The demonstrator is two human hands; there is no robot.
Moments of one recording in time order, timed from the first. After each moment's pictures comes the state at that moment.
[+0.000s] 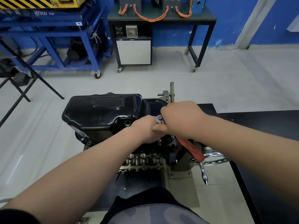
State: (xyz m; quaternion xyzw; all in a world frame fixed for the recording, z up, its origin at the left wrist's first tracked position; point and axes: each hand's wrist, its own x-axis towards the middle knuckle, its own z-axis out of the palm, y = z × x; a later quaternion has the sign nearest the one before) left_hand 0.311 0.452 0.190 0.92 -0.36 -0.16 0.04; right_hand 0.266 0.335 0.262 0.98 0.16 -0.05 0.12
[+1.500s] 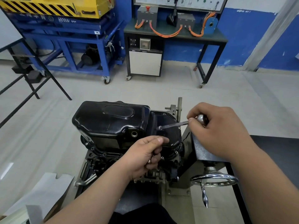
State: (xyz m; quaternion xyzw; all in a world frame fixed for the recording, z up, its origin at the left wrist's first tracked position) left_hand 0.255 0.488 0.190 0.49 0.02 -0.33 0.81; right_hand 0.230 0.307 0.309 0.95 0.05 0.13 -0.27
